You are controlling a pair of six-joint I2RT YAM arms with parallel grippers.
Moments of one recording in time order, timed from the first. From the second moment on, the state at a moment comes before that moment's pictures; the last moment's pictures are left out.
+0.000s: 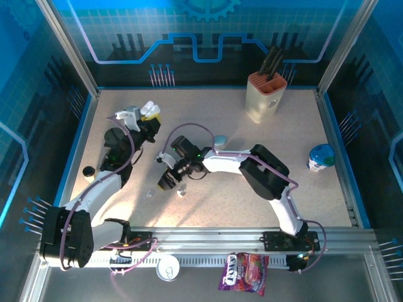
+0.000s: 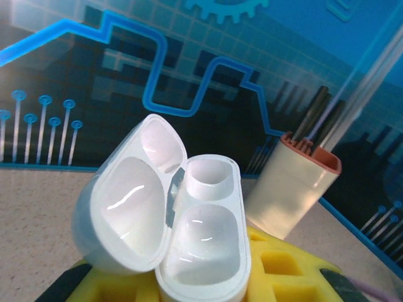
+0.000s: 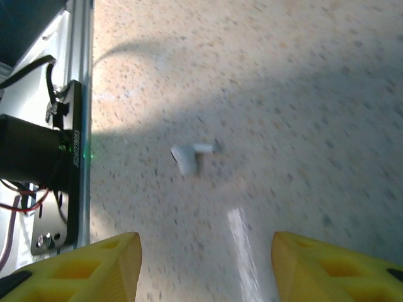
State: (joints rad) left arm -0.08 1.16 0.59 0.59 0.33 -0.41; right arm 0.92 2.18 1.47 -0.11 -0.72 0.10
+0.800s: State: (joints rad) left arm 0.05 1.15 0.71 0.39 0.31 -0.54; right arm 1.04 2.52 2.00 -0.42 -0.73 -0.12
